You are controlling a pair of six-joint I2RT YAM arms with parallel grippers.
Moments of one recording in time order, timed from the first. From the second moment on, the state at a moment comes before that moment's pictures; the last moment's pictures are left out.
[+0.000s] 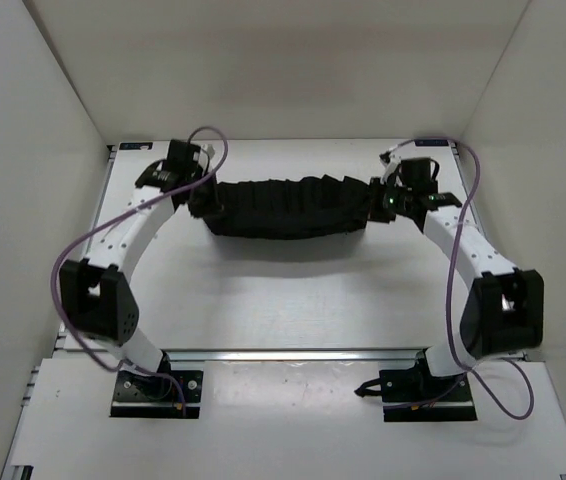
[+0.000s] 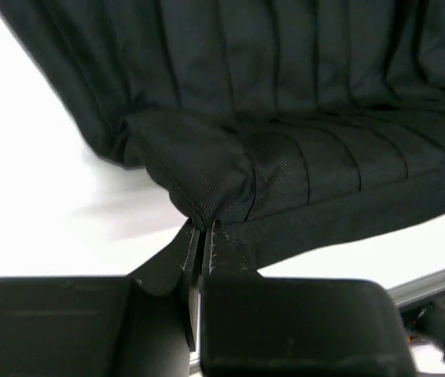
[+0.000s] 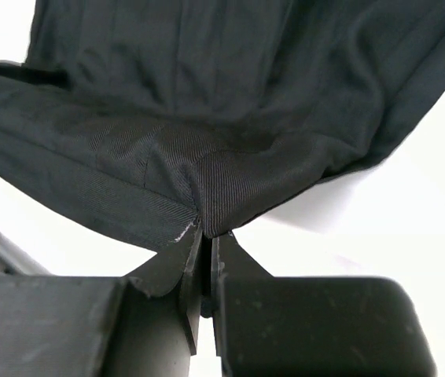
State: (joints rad) left arm -0.25 1.52 1.29 -0.72 0.20 -0.39; right arm 0.16 1.42 1.04 -0.37 -0.48 0.31
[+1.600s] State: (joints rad) left arm -0.20 1.70 1.39 -0.73 0.24 -0.42; right arm 0.14 1.61 1.21 -0.40 -0.51 0.30
